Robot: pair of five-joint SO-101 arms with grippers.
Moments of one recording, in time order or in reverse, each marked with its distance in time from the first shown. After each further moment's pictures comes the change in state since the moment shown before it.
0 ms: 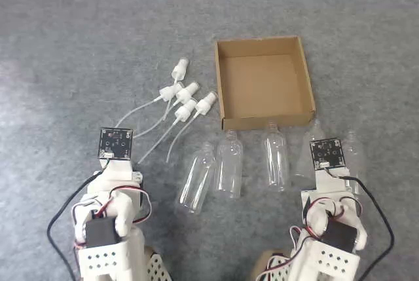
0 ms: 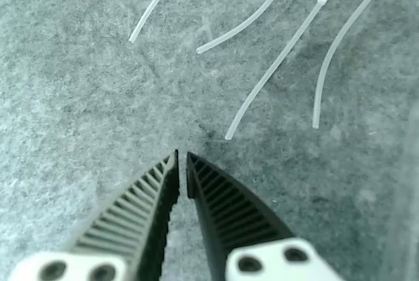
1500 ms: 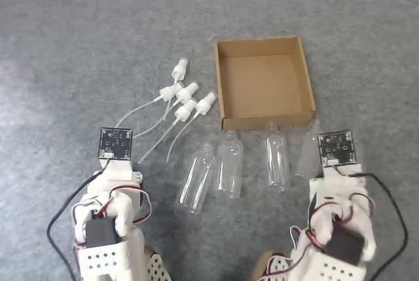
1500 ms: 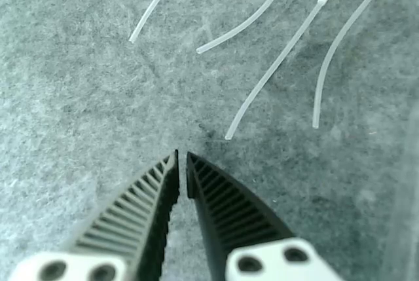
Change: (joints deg) left arm 0.0 0.0 0.0 0.0 0.0; right arm 0.1 -0.1 -17.2 0.3 1.6
